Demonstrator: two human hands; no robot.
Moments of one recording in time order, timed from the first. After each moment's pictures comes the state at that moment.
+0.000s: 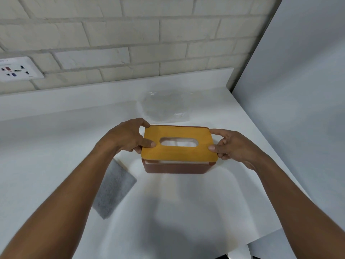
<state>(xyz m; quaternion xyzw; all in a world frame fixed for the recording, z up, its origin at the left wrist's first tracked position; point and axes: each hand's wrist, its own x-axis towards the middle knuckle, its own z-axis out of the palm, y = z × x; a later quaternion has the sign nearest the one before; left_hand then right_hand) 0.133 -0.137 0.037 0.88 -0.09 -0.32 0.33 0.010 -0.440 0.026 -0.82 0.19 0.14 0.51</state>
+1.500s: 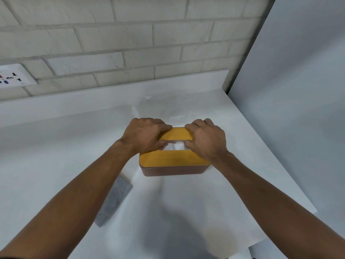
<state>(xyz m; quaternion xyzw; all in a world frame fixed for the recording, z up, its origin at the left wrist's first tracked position) 0.156 -0.185 -0.001 0.89 -0.44 0.05 0.02 0.060 -0.394 -0.004 -1.00 0.03 -0.06 -0.01</state>
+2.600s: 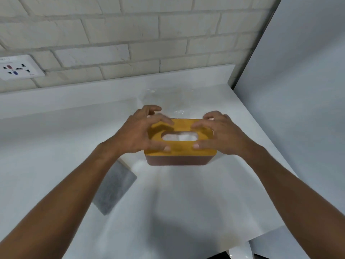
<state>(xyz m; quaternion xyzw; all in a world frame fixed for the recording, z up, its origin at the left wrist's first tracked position) 0.128 -0.143 0.016 0.88 -0.37 -0.10 0.29 0.035 -0.422 0.036 -0.97 0.00 0.09 0.22</state>
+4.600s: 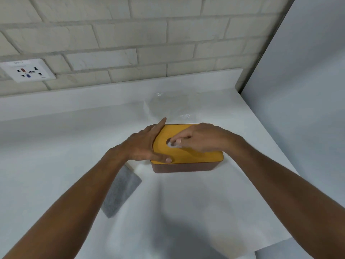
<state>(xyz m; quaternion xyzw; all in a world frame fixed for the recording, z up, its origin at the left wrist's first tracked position) 0.135 -0.139 -0.013 0.90 -0.29 -0.26 0.20 0.070 -0.359 0.062 -0.95 -0.06 0.25 0.19</state>
